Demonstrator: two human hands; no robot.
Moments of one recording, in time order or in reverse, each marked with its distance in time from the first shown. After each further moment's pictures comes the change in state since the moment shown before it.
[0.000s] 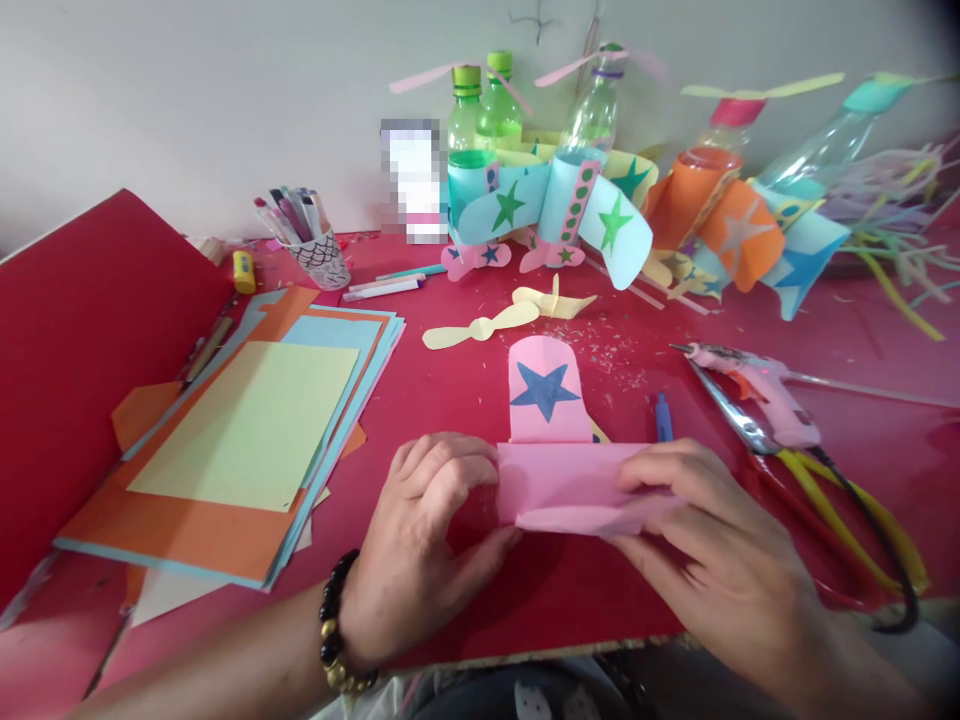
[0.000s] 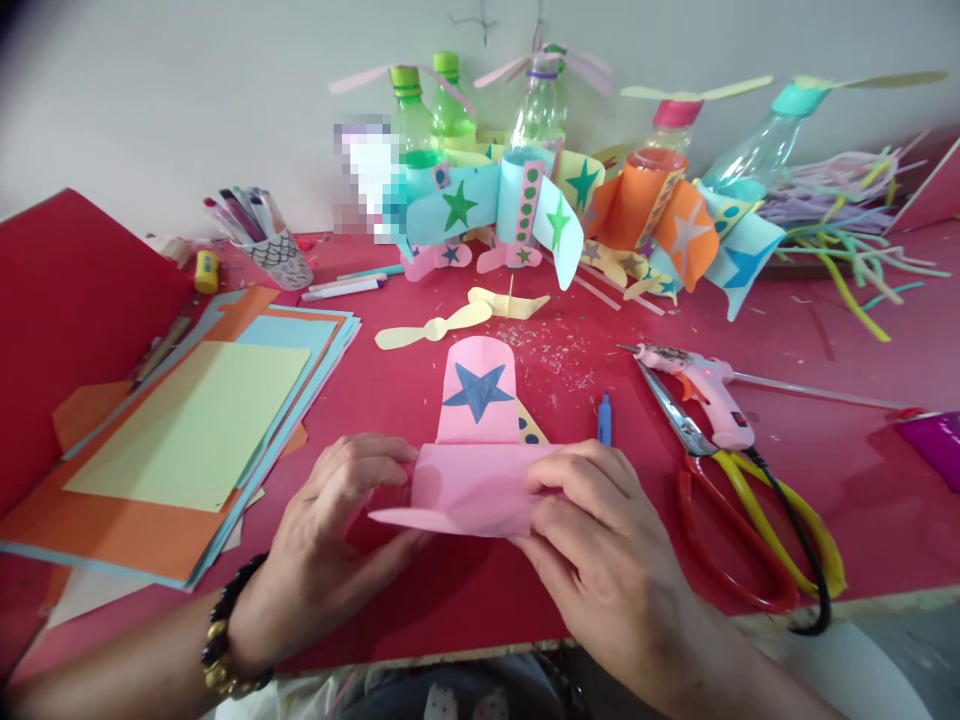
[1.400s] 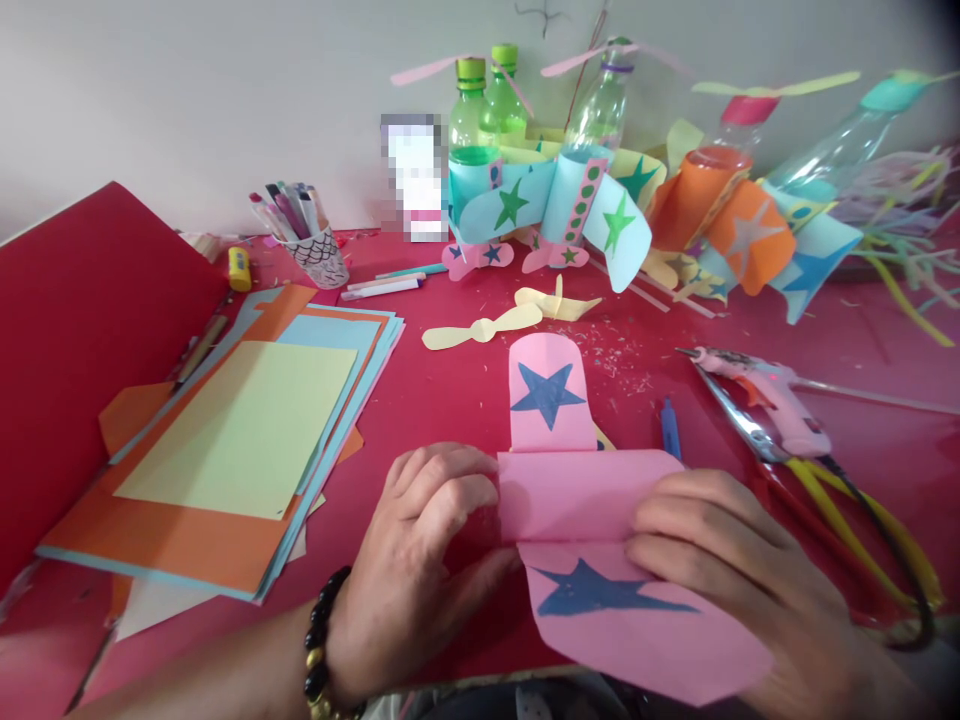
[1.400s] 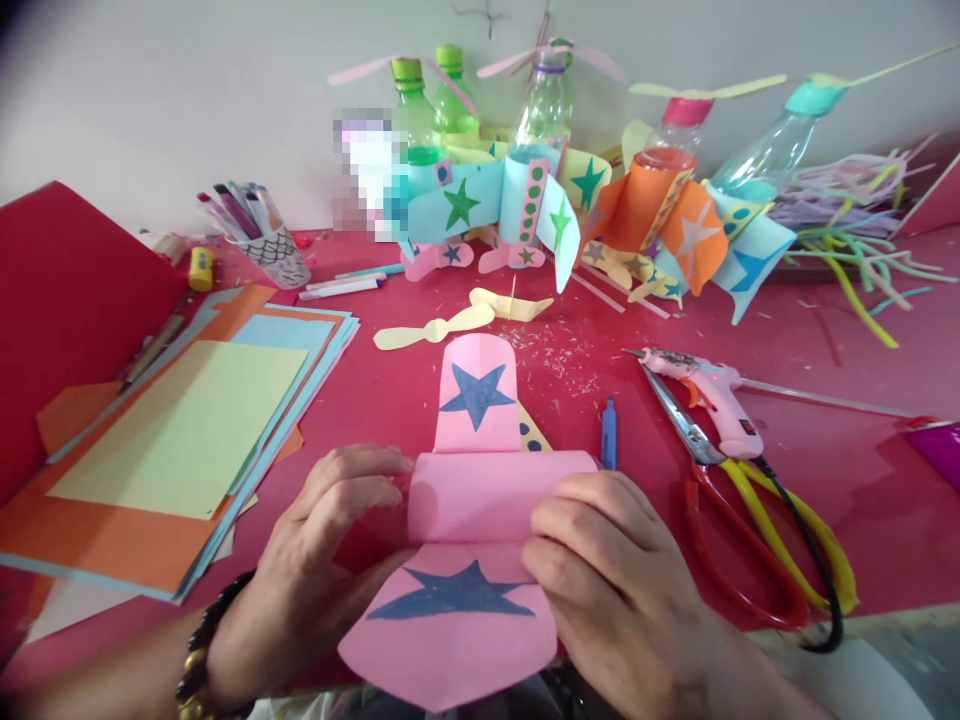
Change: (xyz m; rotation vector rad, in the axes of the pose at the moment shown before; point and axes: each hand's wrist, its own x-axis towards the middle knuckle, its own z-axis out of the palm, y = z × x) left_hand -0.005 0.000 -0.001 -0.046 -0.012 -0.003; right_hand -0.008 0.002 -0.015 -0.004 -0.120 -0.101
